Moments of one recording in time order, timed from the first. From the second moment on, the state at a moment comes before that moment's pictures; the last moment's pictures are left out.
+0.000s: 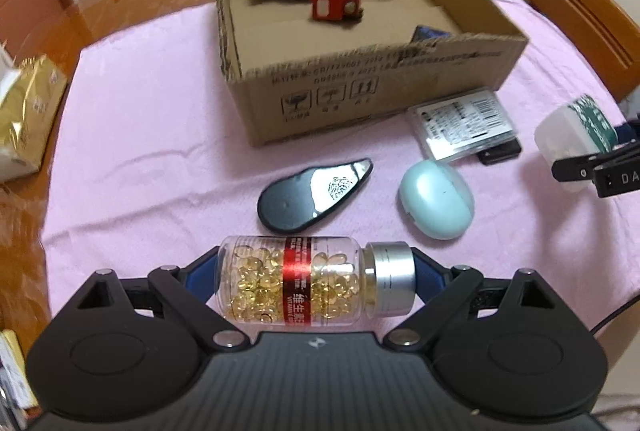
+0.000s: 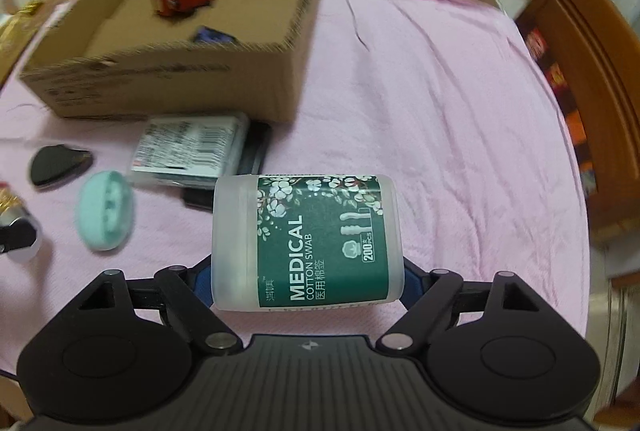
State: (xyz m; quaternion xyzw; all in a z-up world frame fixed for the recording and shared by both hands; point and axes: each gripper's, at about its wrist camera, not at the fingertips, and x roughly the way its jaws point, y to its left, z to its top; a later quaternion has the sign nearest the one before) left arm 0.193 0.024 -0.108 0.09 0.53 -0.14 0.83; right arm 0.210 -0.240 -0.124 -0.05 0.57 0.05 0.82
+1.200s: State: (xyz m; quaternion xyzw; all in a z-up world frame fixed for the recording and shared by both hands) left arm 0.282 0.004 -0.053 0.06 0.40 -0.10 0.91; right arm 0.266 -0.207 -0.028 -0.09 0.45 0.16 0.87
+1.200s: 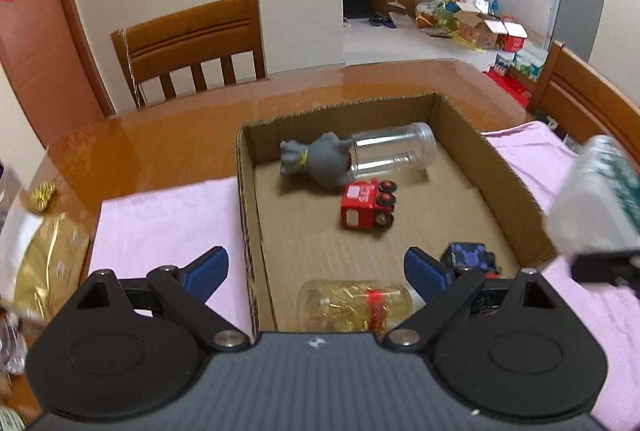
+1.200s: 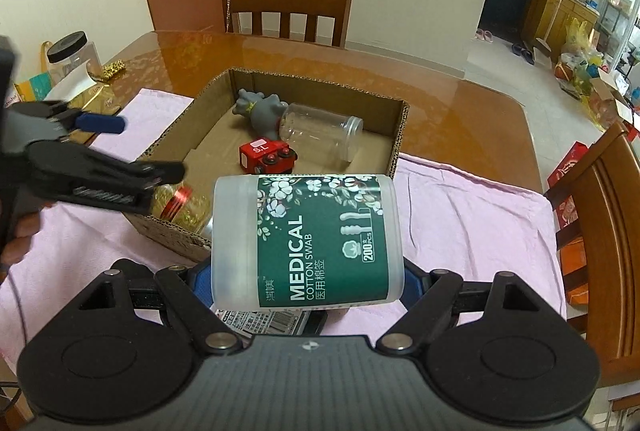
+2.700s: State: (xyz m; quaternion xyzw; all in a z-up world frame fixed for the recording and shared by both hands) left arm 0.189 0.055 -0.076 0.02 0.43 0.00 0.90; right arm 0.263 -0.209 -0.071 -0.07 0.46 0.08 0.88
